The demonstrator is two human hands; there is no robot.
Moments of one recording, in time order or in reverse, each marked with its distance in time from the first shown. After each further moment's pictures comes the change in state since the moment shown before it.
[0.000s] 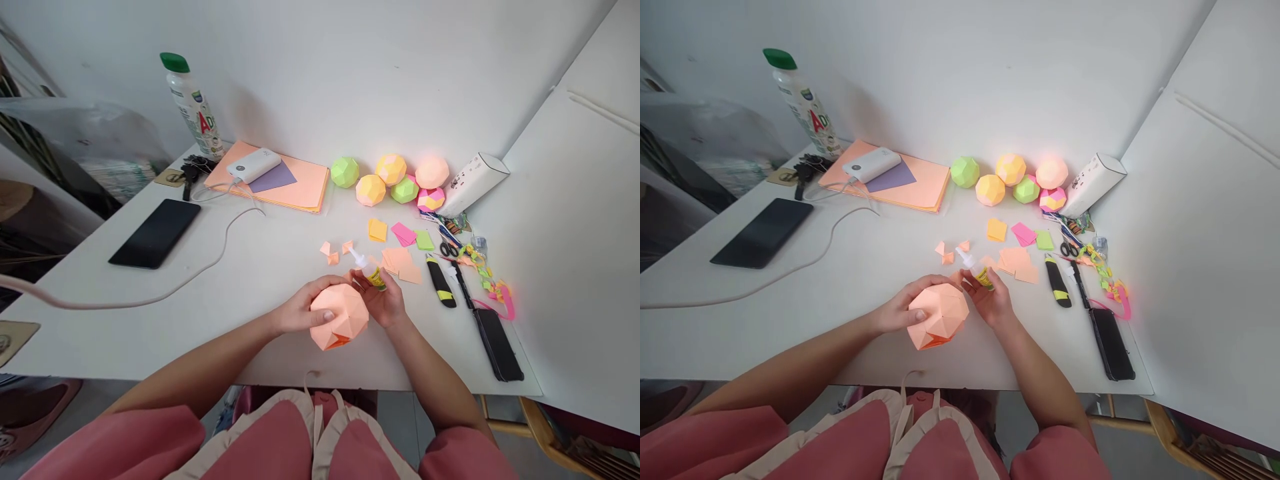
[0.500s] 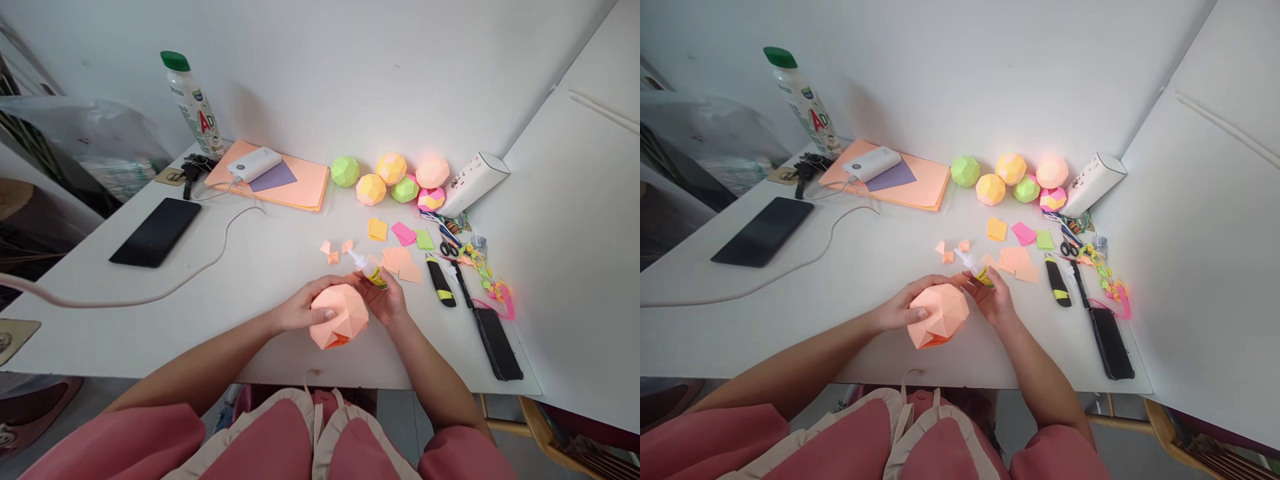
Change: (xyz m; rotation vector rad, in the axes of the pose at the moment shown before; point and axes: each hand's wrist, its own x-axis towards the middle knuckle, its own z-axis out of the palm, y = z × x) left_hand 0.000 -0.003 -0.002 -0.009 -0.038 0.019; right_hand -0.001 -0.001 -0.001 -0.004 0.028 -0.045
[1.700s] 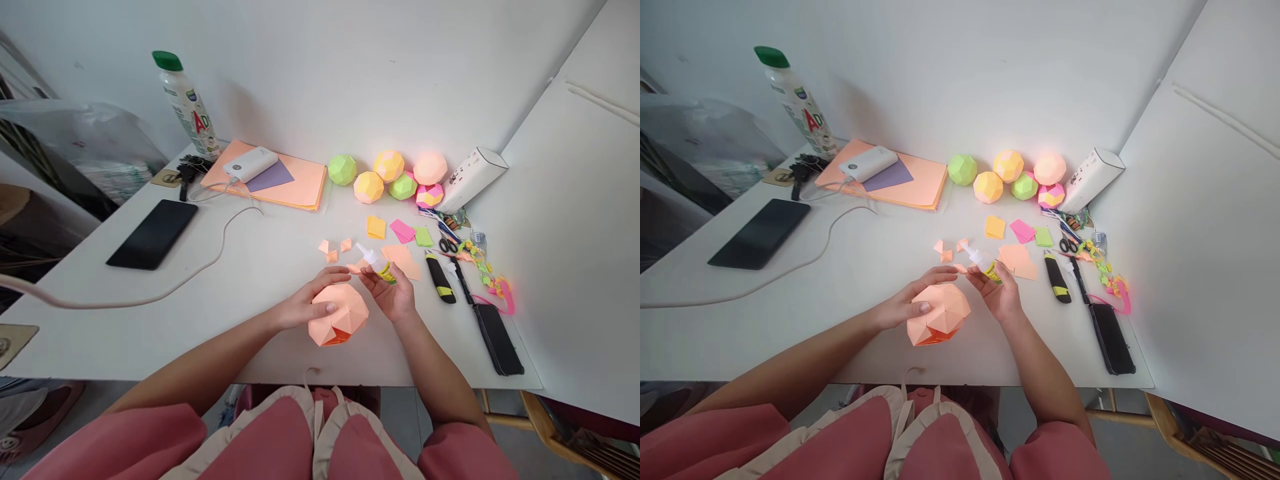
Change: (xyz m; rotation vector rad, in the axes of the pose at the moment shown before) left_hand 0.005 -0.007 -0.009 0.216 -0.074 0.081; right_hand -0.006 -0.015 0.000 0.056 -0.031 -0.080
